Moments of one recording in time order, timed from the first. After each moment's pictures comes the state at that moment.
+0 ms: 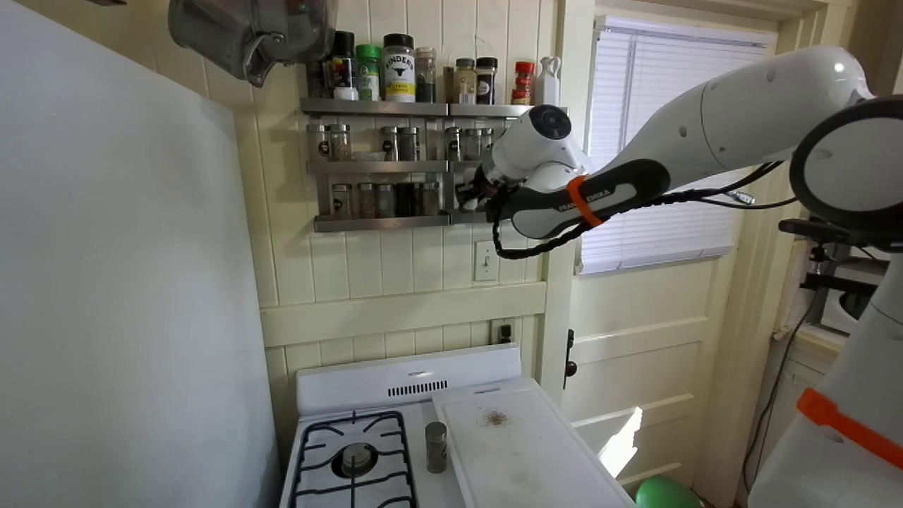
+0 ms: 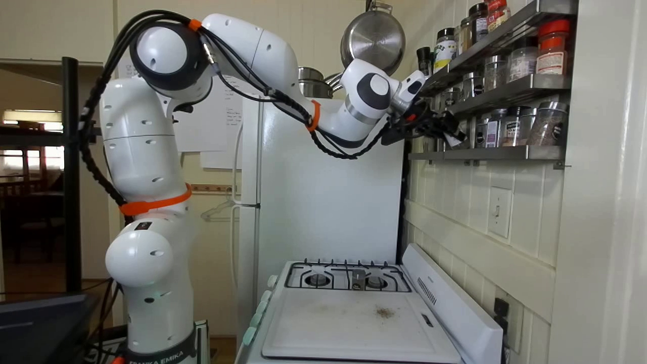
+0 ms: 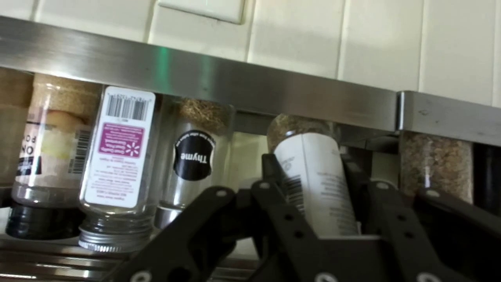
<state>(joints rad) -0.16 -0.18 0.01 -2.02 -0.68 2.92 0.57</state>
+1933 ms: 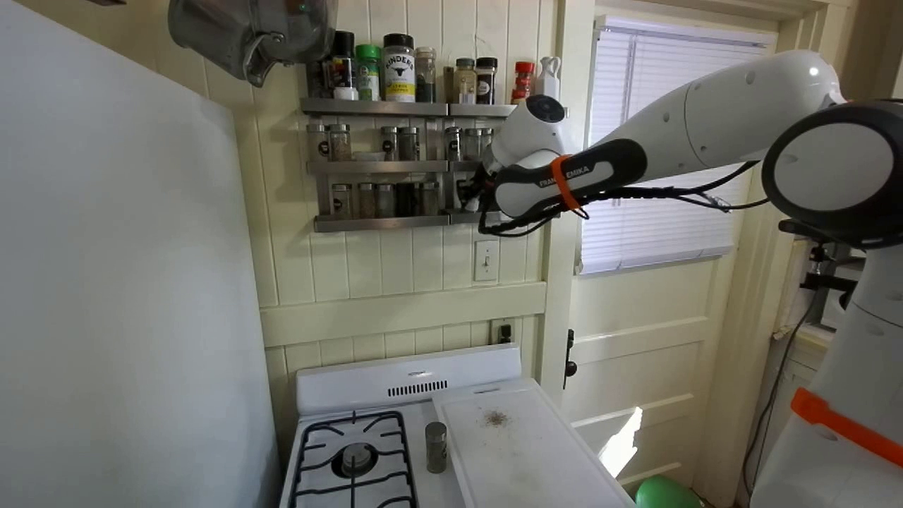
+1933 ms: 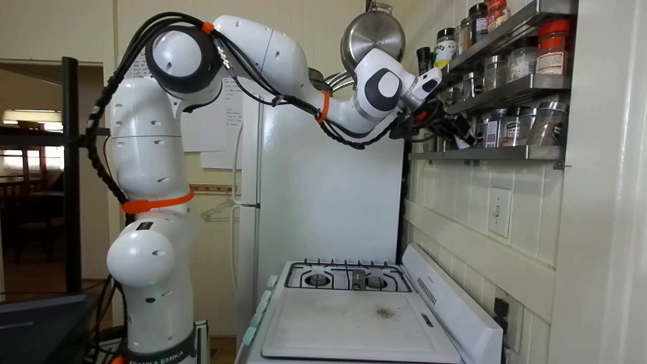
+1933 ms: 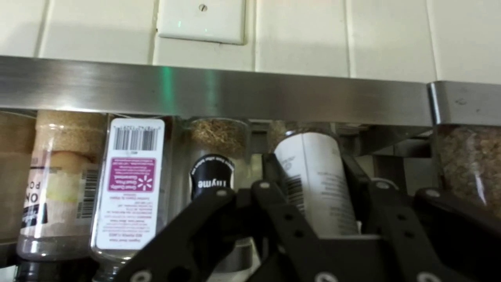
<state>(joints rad) -0.13 -0.12 -0.01 -1.92 -0.40 2.79 0.43</state>
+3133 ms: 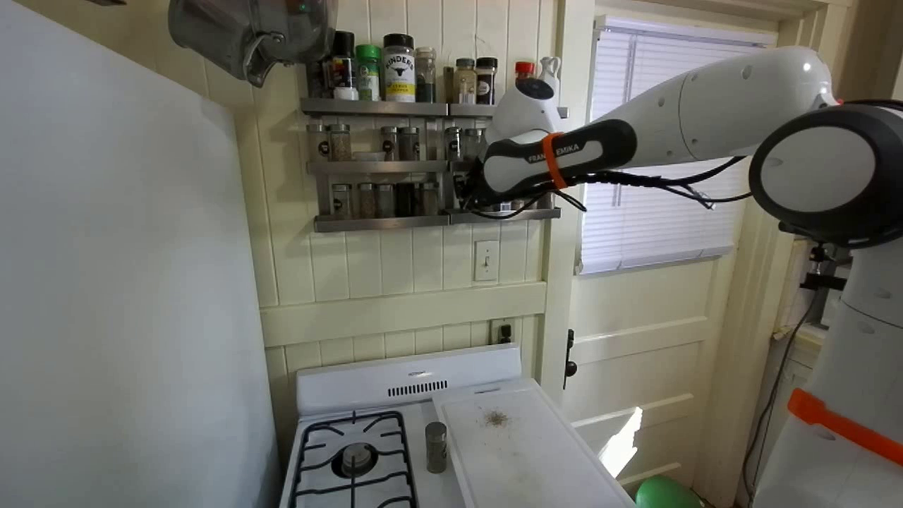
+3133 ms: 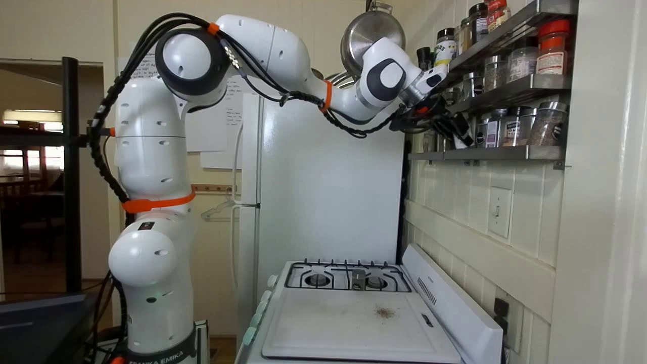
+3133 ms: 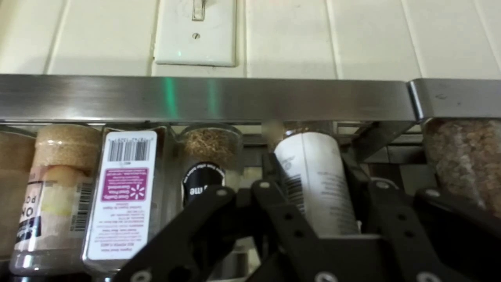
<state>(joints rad) -0.11 -0.08 0.00 -1.81 -0.29 2.58 0.39</state>
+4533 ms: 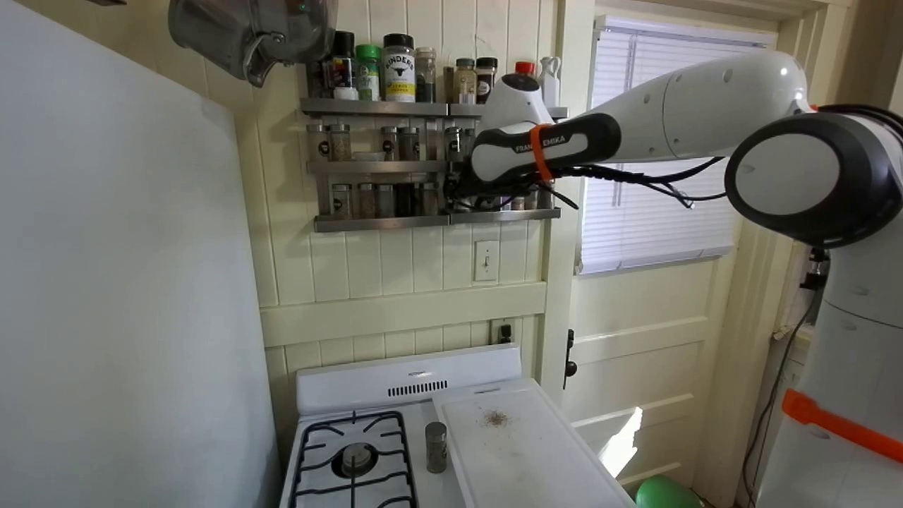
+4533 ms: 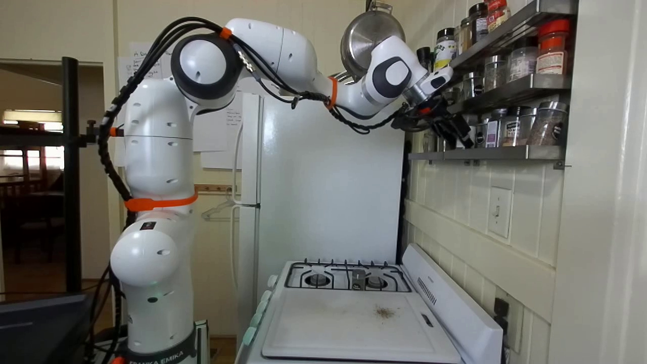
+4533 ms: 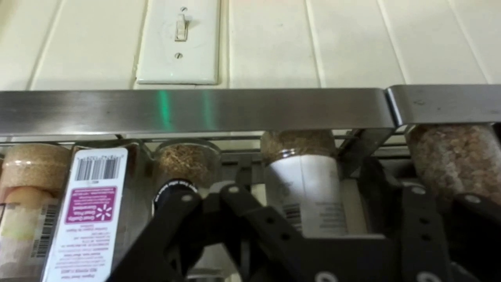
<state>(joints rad) -0.09 -0.02 0.00 -1.70 -0.24 2.45 0.39</state>
